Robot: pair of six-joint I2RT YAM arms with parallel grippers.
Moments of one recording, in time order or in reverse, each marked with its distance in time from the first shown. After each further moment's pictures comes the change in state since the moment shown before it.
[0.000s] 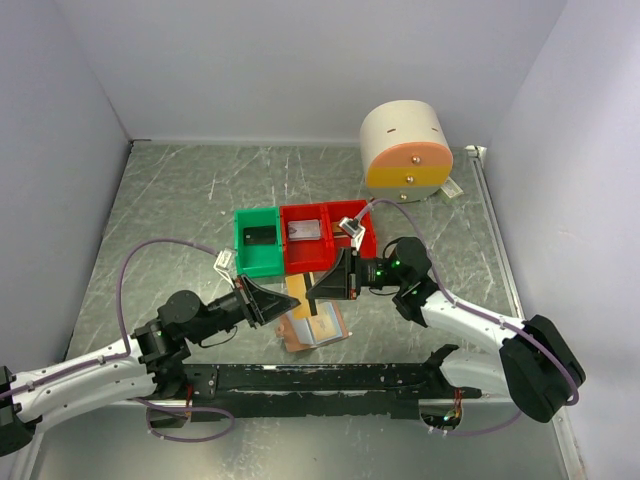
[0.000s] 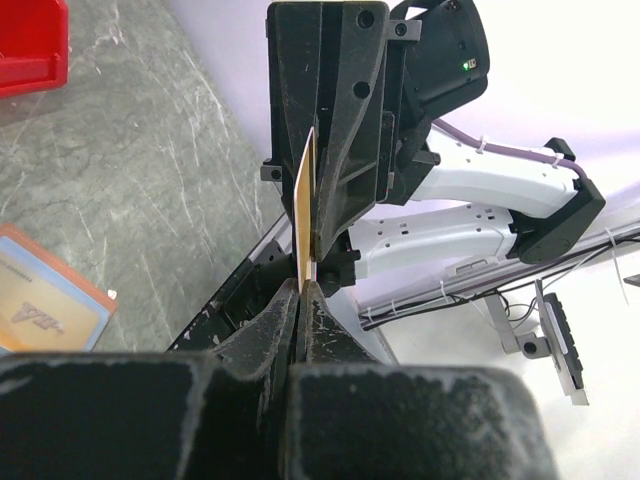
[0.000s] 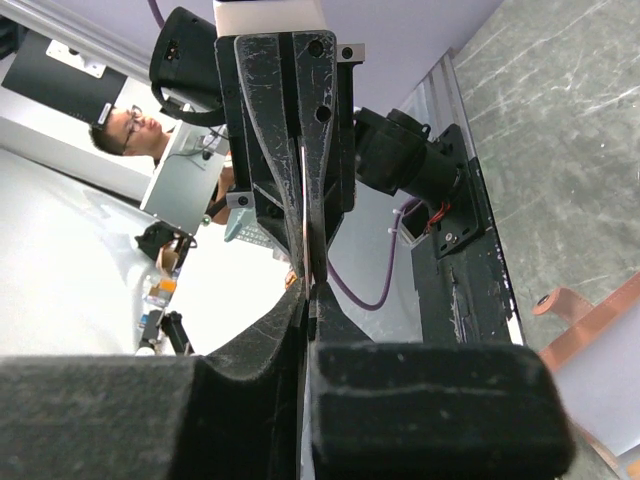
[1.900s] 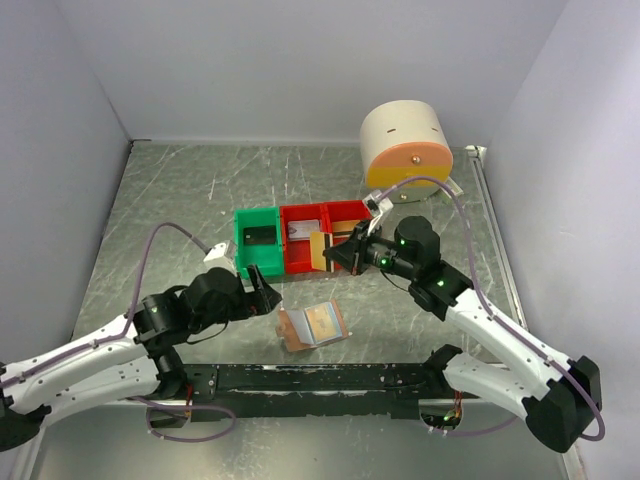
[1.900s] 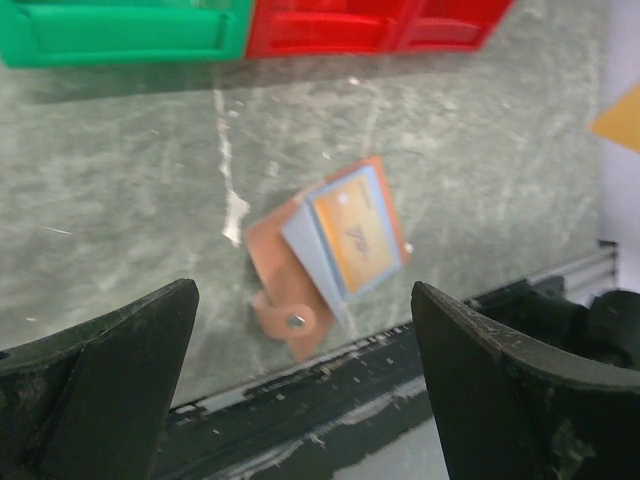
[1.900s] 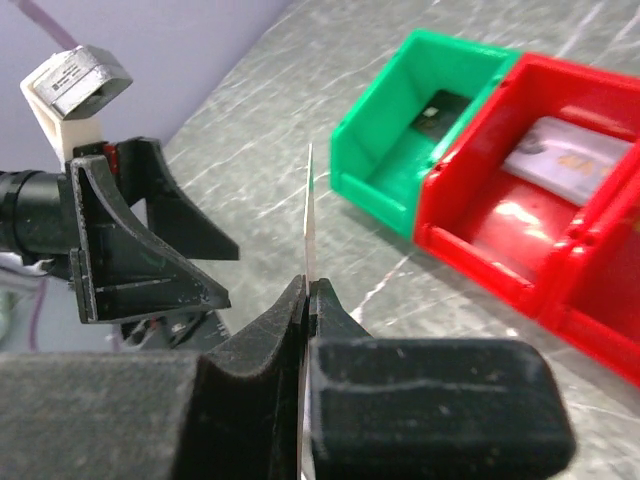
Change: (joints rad) left arm 0.023 0.142 0.332 -0.896 -0.342 -0.011; right arm 0.001 -0.188 0.277 -0.808 0.566 -0.672
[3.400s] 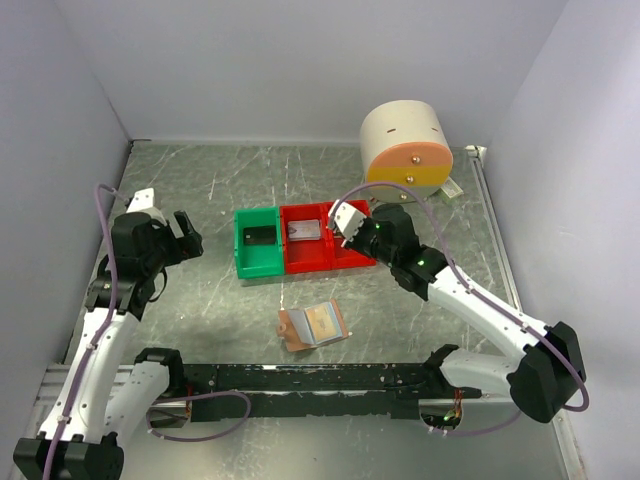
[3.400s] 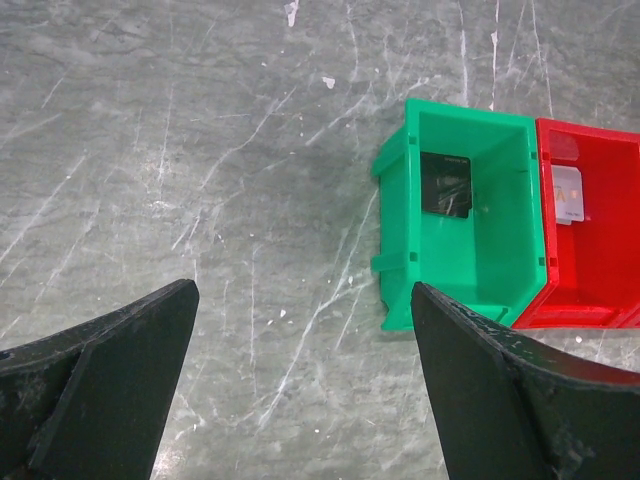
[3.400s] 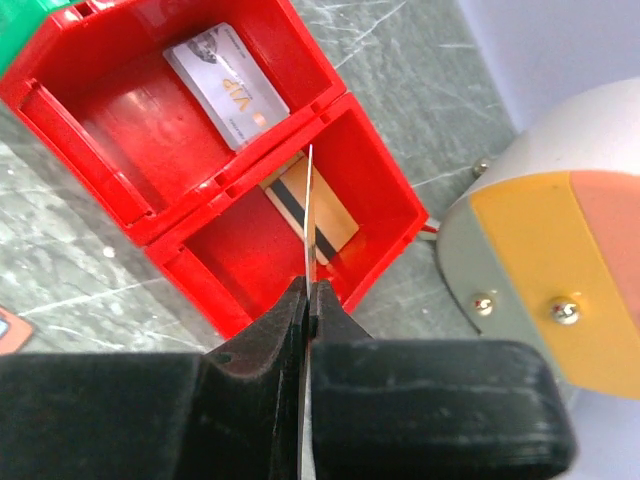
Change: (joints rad) left arm 0.944 0.047 0.154 0.002 0.243 0.716; right arm 0.001 0.182 0.101 -0.169 0.432 -1.032
